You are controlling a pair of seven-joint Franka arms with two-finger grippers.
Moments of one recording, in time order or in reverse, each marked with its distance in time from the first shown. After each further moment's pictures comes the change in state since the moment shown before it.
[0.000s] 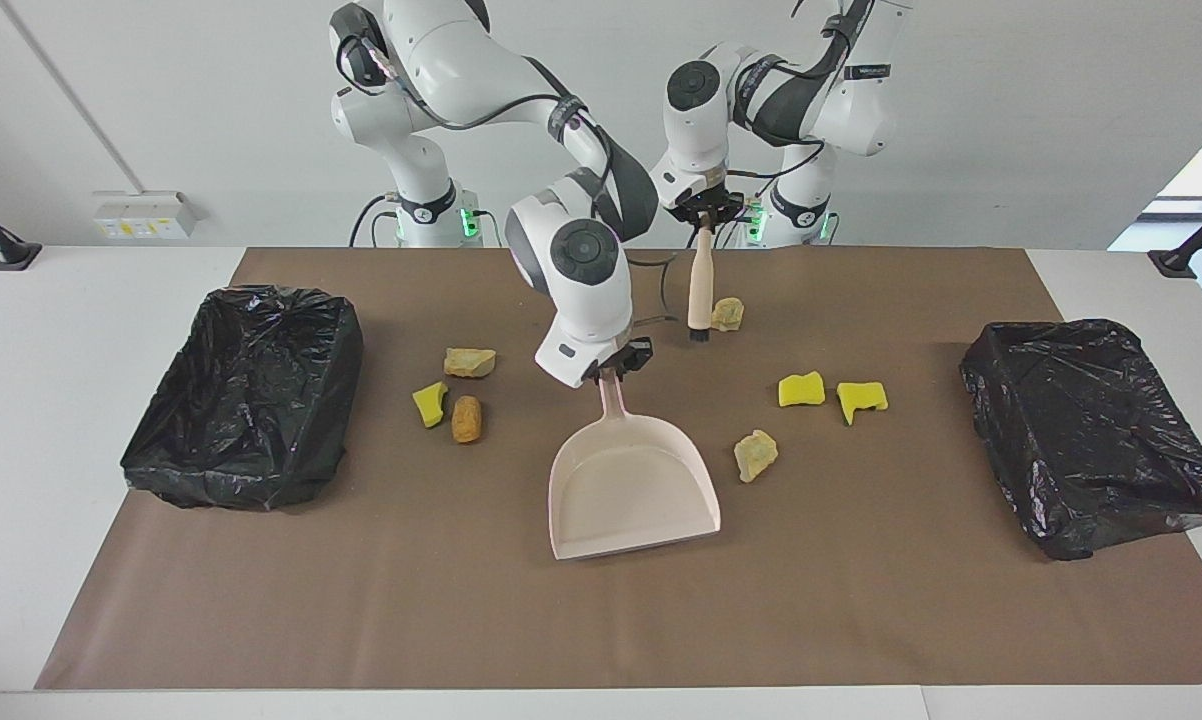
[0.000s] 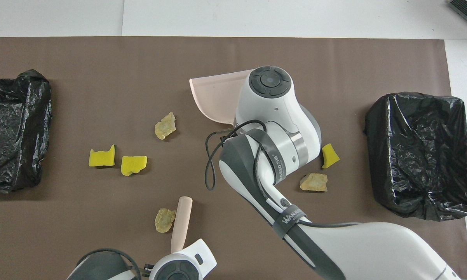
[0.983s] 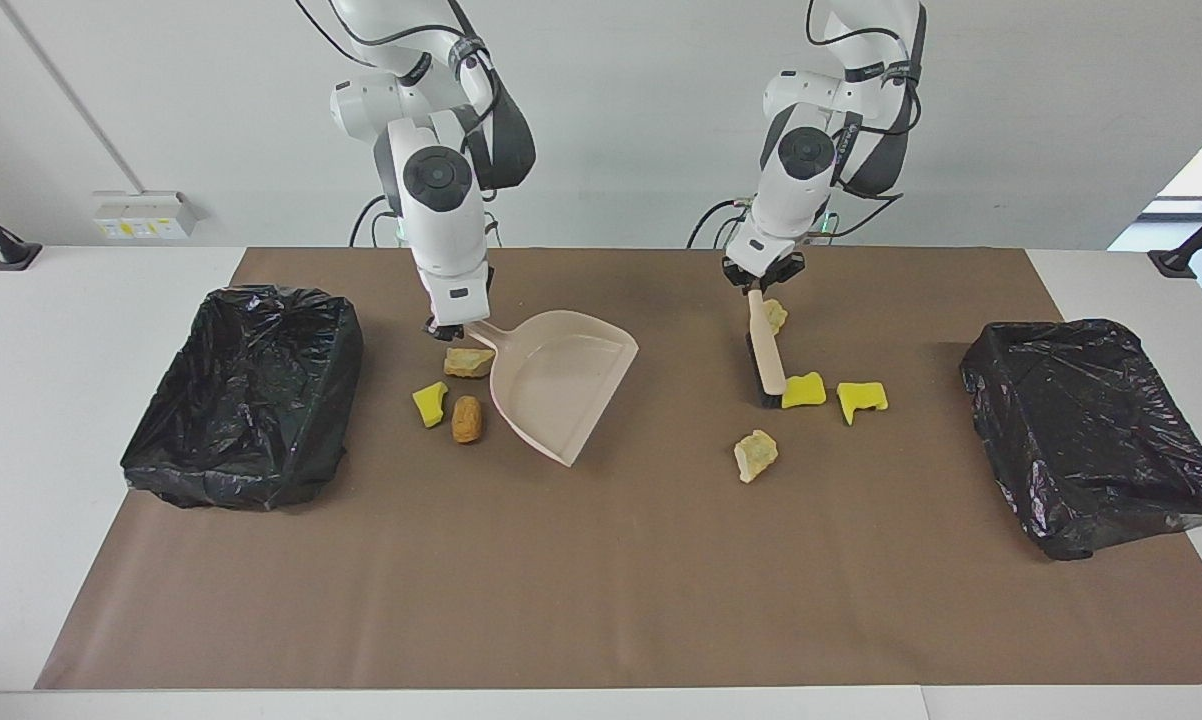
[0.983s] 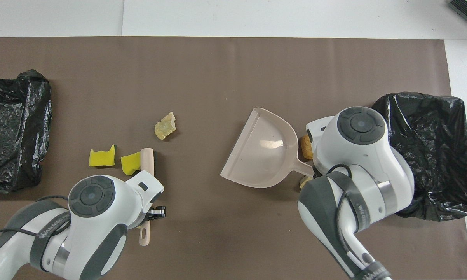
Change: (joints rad) left arm 0.394 0.153 0.036 0.117 -0.005 0.161 0.154; right arm -0.157 -0.389 0.006 -0.546 -0.174 0.052 -0.969
